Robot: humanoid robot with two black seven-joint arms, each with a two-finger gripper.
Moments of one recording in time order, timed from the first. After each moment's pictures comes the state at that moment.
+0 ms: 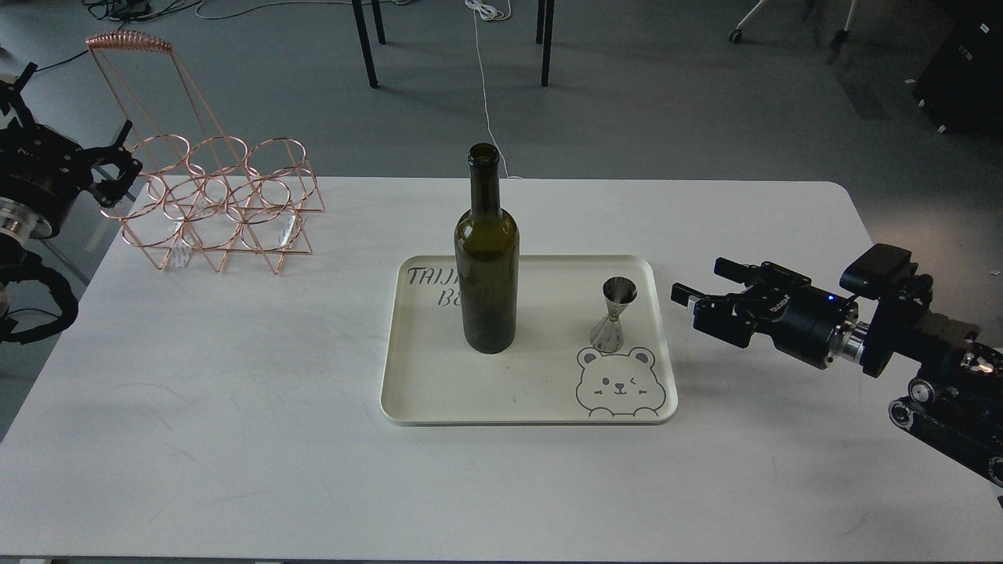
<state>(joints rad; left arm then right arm) -0.65 0.66 -0.82 -0.70 -0.32 -0.49 -0.23 0.66 -0.67 0.30 1.08 -1.69 -0.24 0.49</state>
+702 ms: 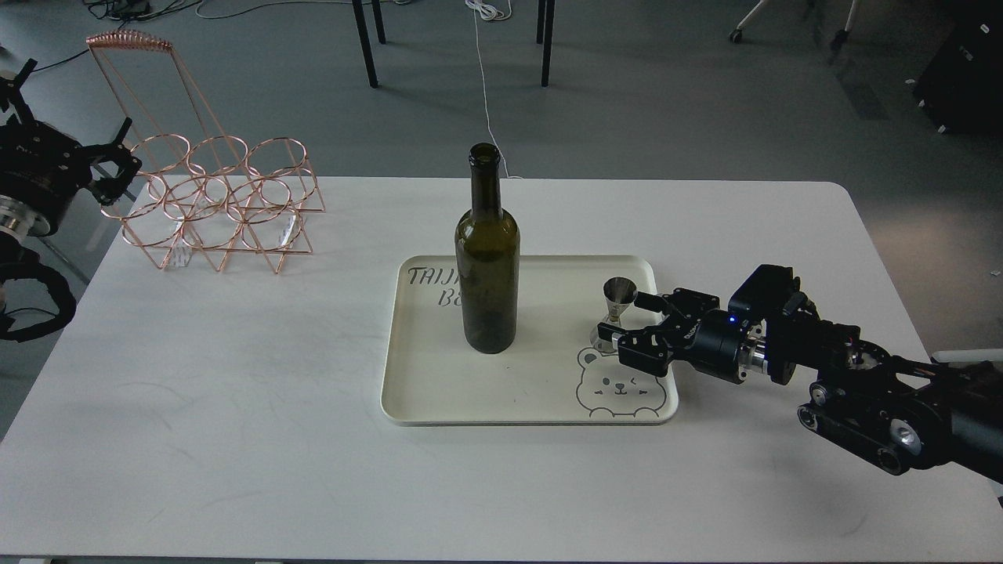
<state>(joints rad) -0.65 0.67 -0.82 -0.71 -0.31 -0.49 -0.22 0.78 -0.42 0.11 0.88 -1.76 -0.24 0.49</state>
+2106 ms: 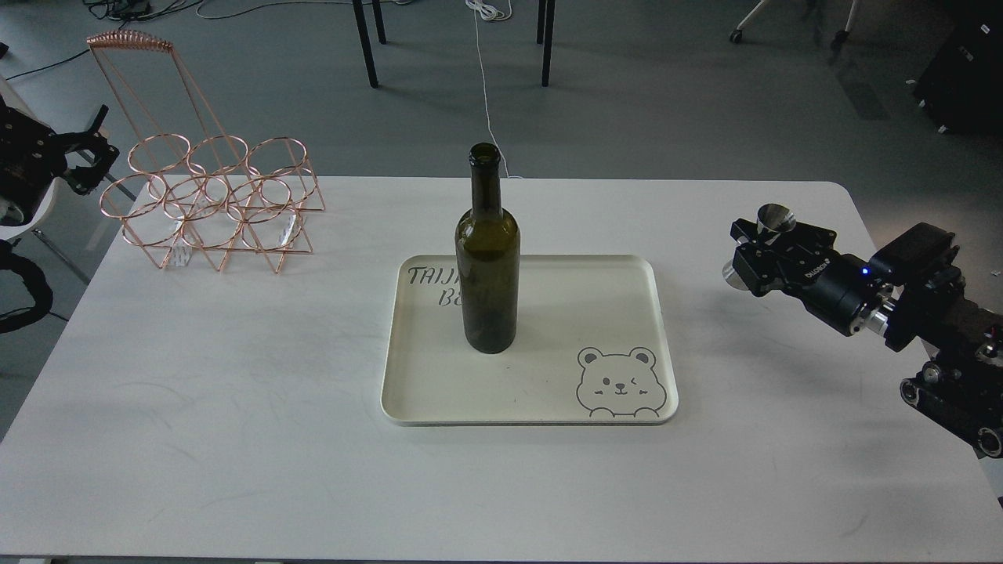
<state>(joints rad) -0.67 0.71 -0.82 -0.71 -0.31 -0.49 -0.22 0.68 -0.68 0.23 0.85 -1.62 -0.49 0.49</state>
